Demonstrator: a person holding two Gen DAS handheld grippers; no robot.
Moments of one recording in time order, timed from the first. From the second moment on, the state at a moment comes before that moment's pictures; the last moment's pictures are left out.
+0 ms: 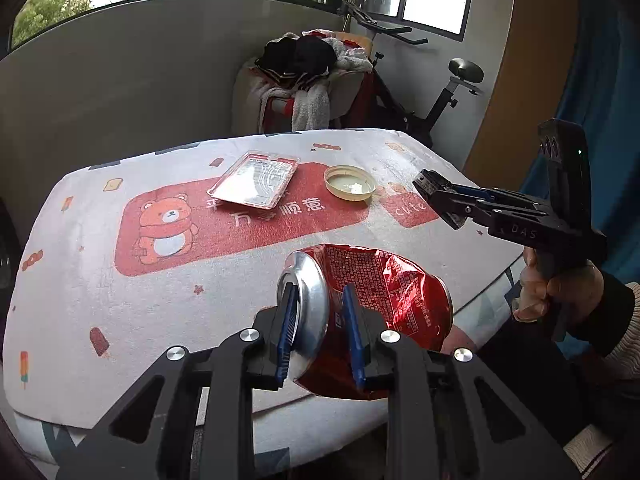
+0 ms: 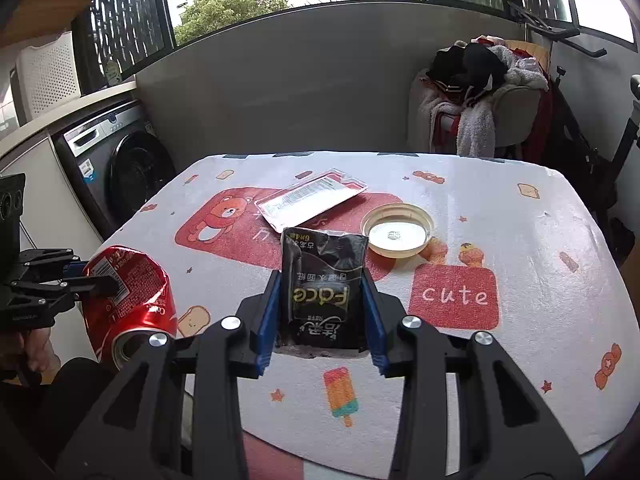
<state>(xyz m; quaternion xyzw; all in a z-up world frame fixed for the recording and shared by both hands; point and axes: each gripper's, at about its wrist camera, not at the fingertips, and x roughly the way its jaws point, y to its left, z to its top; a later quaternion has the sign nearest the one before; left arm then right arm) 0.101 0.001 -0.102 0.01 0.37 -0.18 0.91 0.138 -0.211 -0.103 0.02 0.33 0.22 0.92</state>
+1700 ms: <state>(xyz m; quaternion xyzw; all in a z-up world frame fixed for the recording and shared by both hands) -0.032 0.036 -0.145 -0.01 0.34 -0.11 0.94 -0.020 -0.132 -0.184 -0.06 0.44 0.28 0.85</state>
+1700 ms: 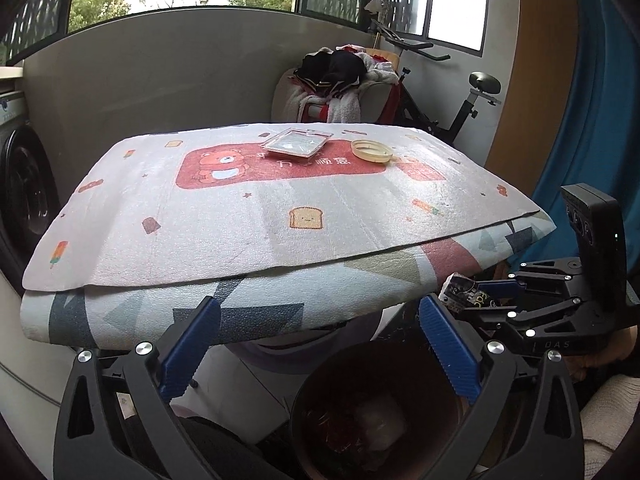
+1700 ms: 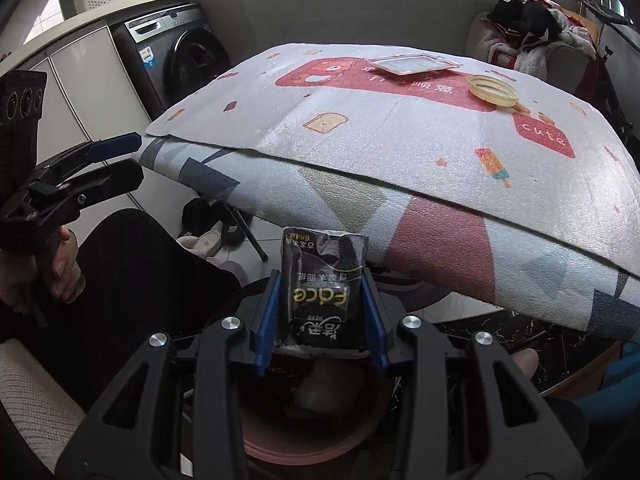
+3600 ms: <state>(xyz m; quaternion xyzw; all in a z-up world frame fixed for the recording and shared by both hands) -0.021 0.047 -0.148 -0.04 0.35 -0.09 0.93 0.002 -0.148 -0.183 -0.04 0.45 0.21 0.87</state>
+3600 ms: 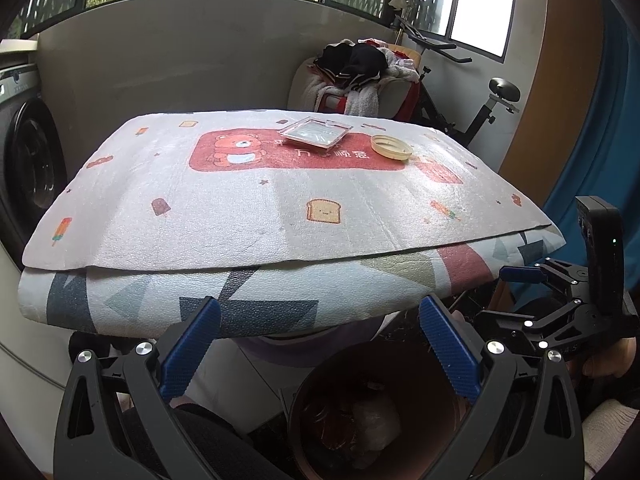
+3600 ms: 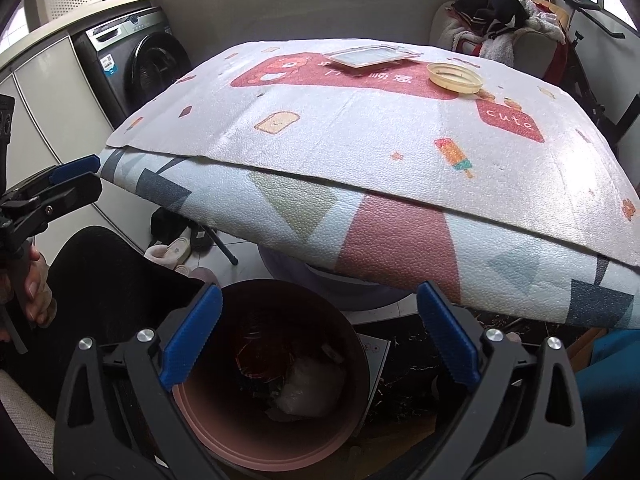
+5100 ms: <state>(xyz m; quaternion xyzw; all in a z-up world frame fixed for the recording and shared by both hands) 0.143 0.073 -0.112 -0.01 0.34 -0.10 0.93 0.361 -0.189 -0.206 -0.03 0.50 0.07 0.86</state>
